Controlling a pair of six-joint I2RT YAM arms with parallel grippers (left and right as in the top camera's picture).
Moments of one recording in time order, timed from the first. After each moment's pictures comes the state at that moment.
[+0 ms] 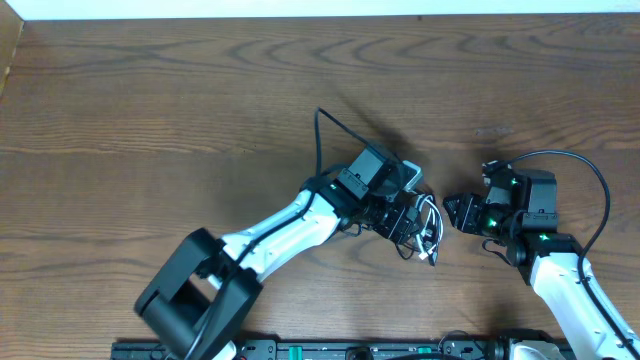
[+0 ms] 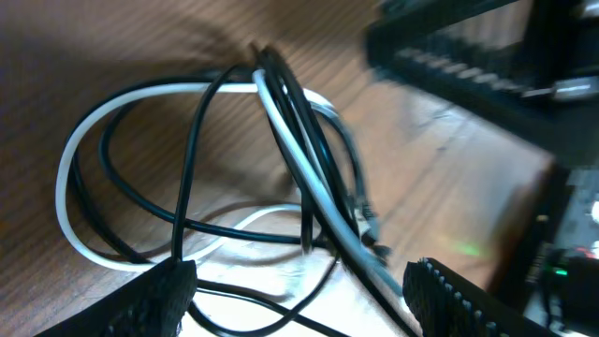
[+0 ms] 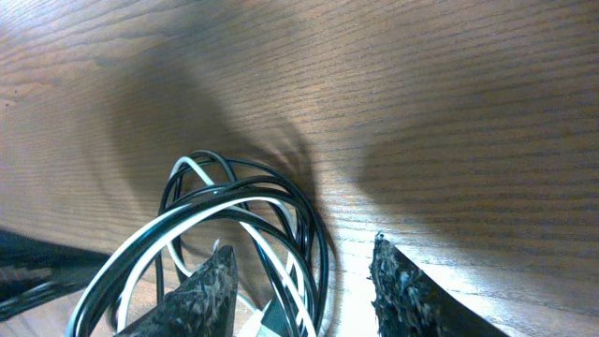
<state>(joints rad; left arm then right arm) -0.77 1.76 1.04 -0.30 0.48 -0.25 -0.01 1.20 0.47 -0.22 -0.41 0.31</state>
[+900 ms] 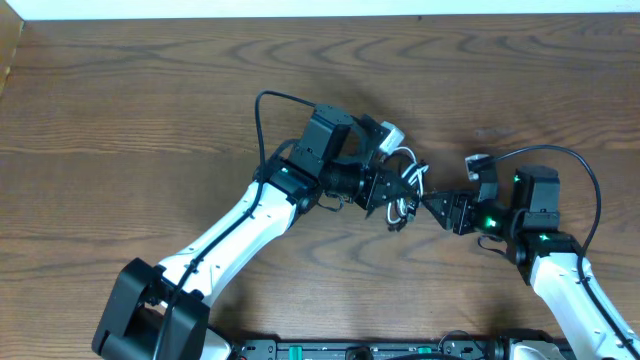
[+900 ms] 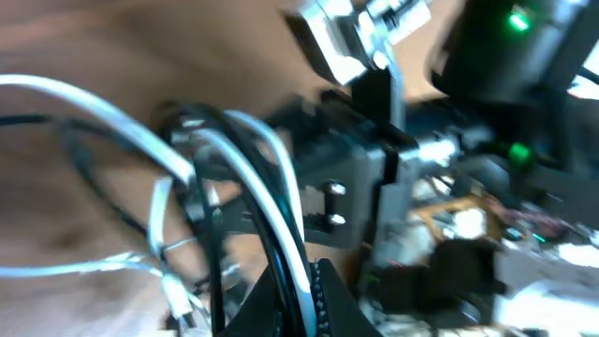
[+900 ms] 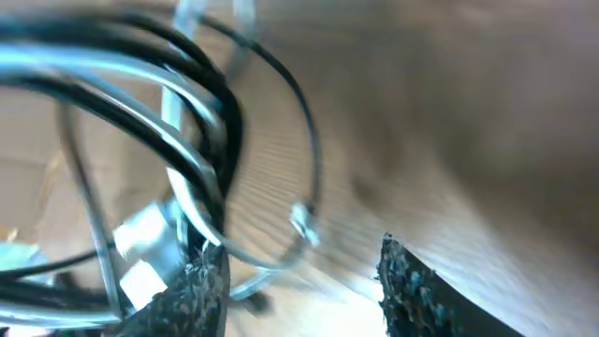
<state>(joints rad) -0.59 1.59 1.04 -0.19 0.88 -0.33 -0.01 1.20 0.47 -0.12 -0.76 0.21</state>
